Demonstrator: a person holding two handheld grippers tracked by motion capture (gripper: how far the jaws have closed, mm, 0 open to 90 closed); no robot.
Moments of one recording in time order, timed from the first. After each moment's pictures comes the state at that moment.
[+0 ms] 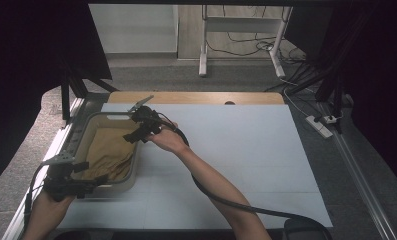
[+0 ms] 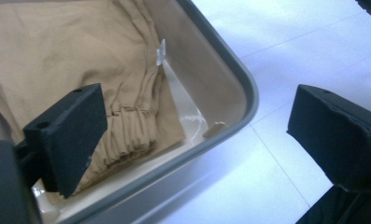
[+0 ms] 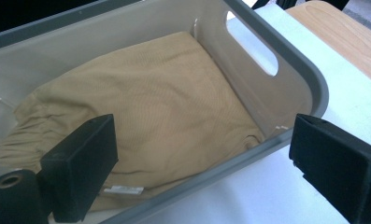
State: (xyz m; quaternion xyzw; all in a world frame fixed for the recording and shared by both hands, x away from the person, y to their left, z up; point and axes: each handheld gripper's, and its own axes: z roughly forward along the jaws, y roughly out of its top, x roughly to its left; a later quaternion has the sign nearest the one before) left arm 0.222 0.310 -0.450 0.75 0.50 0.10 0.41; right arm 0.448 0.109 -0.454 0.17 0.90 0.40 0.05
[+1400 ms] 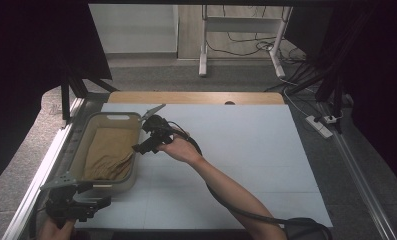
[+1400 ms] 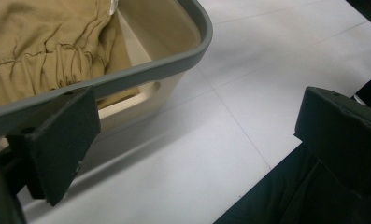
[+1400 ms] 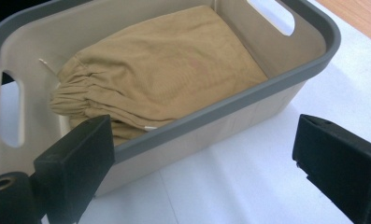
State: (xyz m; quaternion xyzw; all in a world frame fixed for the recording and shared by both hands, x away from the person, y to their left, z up) left arm 0.186 0.301 -0.480 0.75 0.50 0.06 0.43; right arm 0.415 0.068 -0.450 0.17 0.90 0.40 0.03
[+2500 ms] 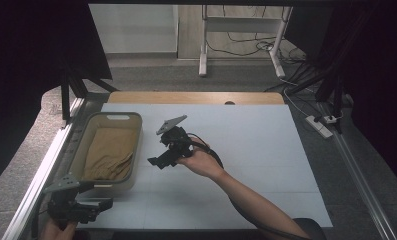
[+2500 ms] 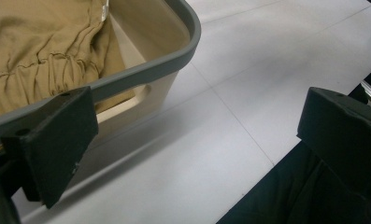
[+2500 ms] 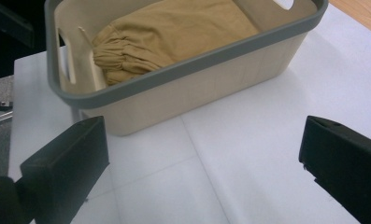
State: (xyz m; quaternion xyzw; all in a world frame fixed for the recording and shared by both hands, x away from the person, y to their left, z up) left arm 0.183 0.295 -0.478 0.76 0.48 0.08 0.43; right arm 0.372 0.008 -0.439 0.16 0.90 0.41 0.04
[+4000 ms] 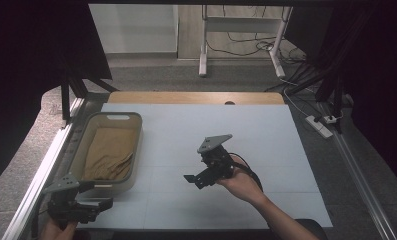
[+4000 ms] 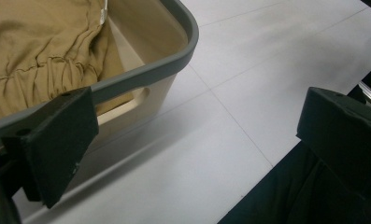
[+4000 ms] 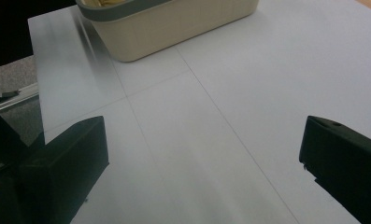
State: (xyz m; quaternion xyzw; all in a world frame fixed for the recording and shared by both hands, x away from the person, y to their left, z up) left arm 0.183 0.295 -0.478 0.76 0.47 0.08 0.43; right arm 0.323 -0.100 -0.433 0.19 0.90 0.40 0.06
